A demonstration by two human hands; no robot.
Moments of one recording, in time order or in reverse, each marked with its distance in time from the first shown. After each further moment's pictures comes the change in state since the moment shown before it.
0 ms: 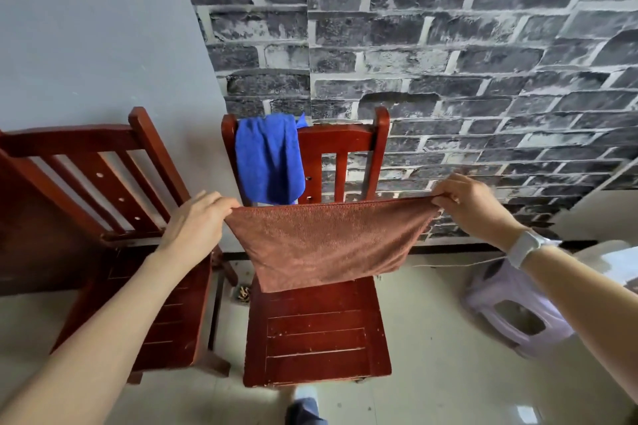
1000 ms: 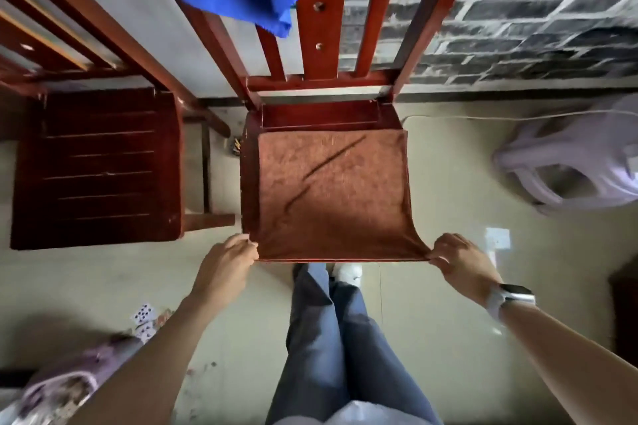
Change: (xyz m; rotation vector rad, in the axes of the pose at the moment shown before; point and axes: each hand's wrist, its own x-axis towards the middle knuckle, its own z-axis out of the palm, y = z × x) left_hand -0.201 -0.006 0.248 -0.191 -0.664 -0.081; right_hand -0.200 0.075 0.271 -0.030 -0.770 0.298
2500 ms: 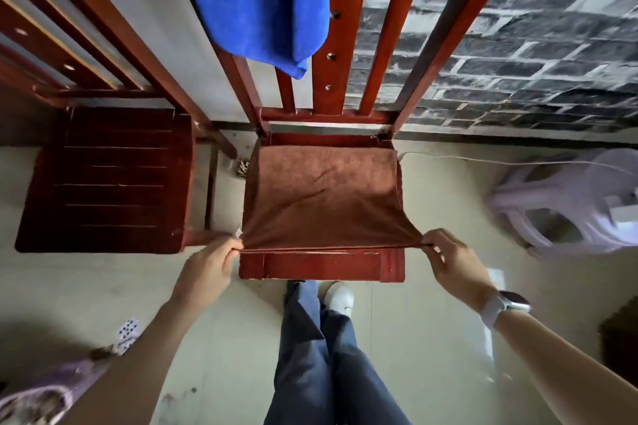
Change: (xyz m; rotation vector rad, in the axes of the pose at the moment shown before) left_hand -0.002 0.001 -0.037 -0.214 0.233 -0.221; right_hand 0.019 -0.029 -0.055 0.261 0.275 -0.059
